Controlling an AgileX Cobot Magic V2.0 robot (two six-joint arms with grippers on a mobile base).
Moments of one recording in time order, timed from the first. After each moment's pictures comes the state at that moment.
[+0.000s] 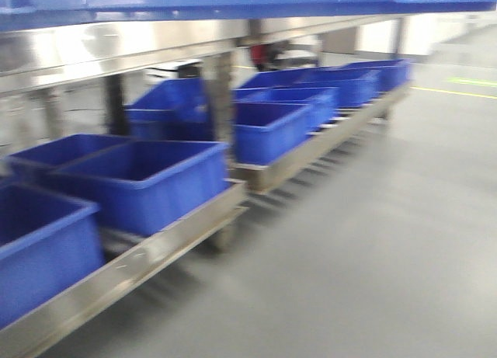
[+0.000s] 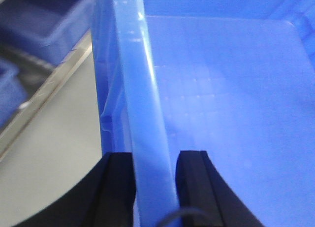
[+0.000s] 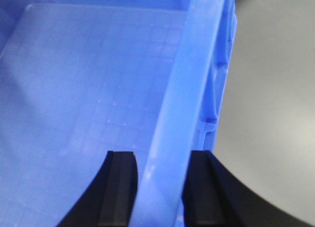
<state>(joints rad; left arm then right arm) -0.22 1.65 -2.05 -0.14 1.25 -0.17 0.16 1.60 -1.93 0.25 1.17 0.06</state>
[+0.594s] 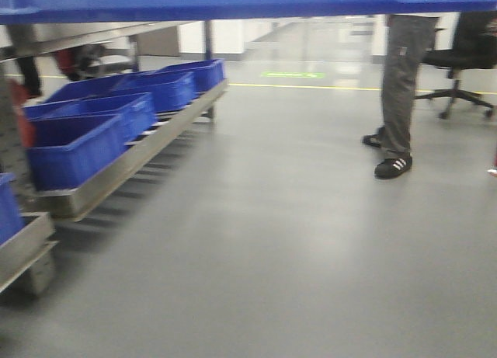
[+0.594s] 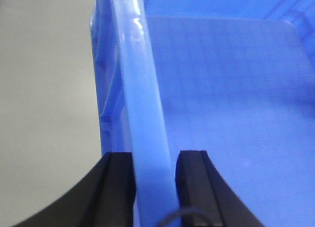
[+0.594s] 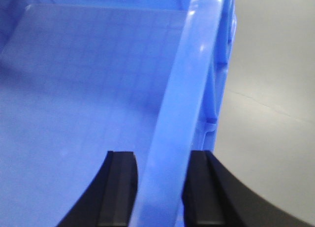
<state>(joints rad) -0.22 1.65 -2.05 -0.14 1.25 -0.17 0.16 1.60 -1.93 0.25 1.17 0.06</state>
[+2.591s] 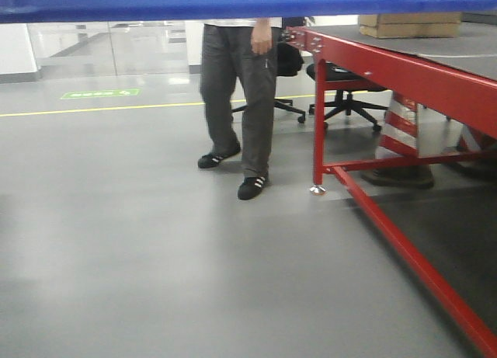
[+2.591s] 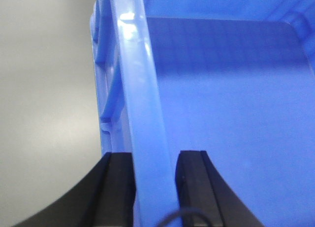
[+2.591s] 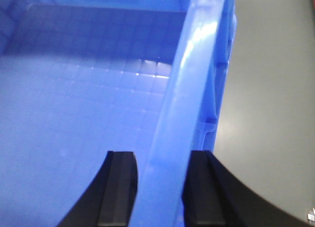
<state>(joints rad) -0.22 1.65 -2.05 -0.14 1.25 -0.17 0.16 1.60 -1.93 0.25 1.17 0.06</state>
